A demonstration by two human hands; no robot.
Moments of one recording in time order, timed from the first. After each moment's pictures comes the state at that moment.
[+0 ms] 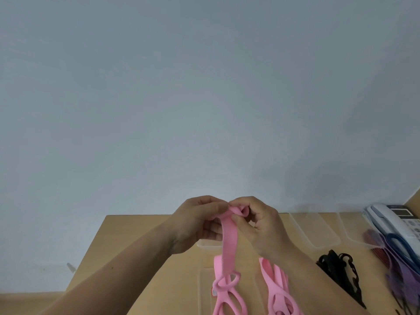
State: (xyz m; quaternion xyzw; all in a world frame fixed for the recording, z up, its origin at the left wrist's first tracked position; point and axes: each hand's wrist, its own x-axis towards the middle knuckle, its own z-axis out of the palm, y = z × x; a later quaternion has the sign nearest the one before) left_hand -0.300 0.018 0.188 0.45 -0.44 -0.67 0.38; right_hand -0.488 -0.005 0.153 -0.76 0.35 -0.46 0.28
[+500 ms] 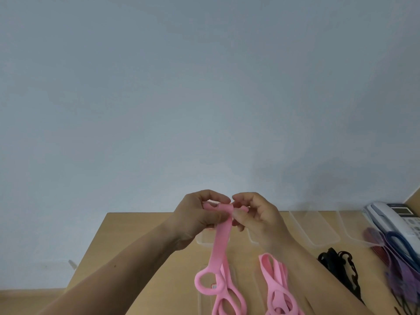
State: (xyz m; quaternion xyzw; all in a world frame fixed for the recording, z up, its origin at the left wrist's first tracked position) left_hand -0.303 0.018 0.182 0.47 -0.47 -0.59 0.45; right_hand -0.492 -0.005 0.154 -0.61 0.35 -0.45 0.55
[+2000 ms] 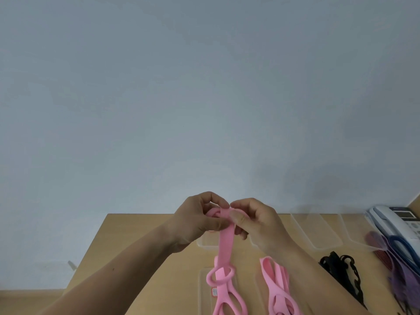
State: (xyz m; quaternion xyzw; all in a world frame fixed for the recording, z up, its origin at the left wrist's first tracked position) left_hand -0.296 0.016 0.180 0.47 -0.52 -0.58 0.42; right_hand -0.488 -0.007 0.158 -0.63 0.40 -0.41 0.52
